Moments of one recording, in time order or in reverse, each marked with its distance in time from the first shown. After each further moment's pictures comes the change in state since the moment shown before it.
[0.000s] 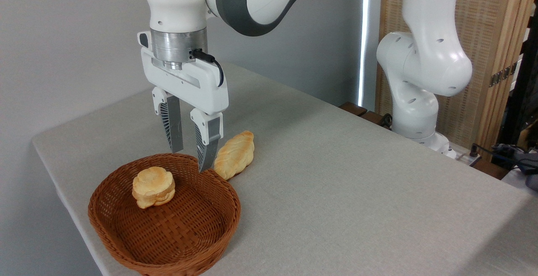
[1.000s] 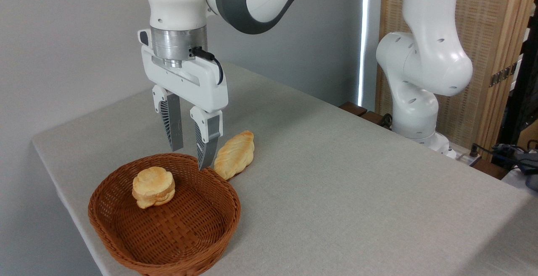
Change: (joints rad) arm 0.008 -0.003 -0.015 -0.002 0.000 -0.004 0.000
